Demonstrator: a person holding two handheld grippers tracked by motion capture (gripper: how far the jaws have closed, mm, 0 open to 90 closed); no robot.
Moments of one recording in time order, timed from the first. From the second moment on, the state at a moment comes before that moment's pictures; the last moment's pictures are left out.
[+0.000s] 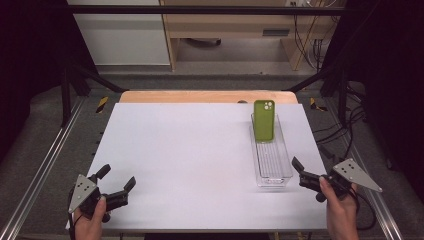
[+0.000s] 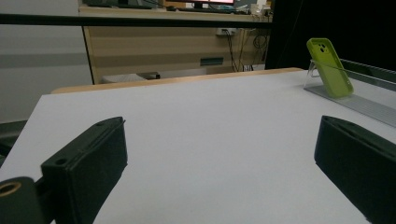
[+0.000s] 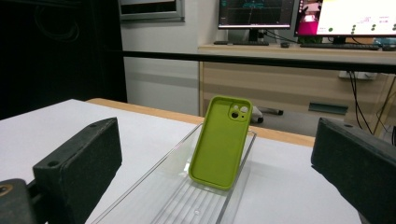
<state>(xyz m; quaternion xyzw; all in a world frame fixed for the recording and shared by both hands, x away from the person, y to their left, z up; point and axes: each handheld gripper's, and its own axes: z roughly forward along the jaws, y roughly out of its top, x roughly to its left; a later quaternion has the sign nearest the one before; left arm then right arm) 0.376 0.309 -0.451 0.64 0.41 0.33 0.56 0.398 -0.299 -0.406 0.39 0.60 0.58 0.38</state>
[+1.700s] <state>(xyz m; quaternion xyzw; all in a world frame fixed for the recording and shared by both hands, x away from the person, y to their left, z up) 0.367 0.319 -0.449 0.63 0.38 0.33 0.59 0.400 -0.261 -0.450 0.37 0.63 0.59 0.35</state>
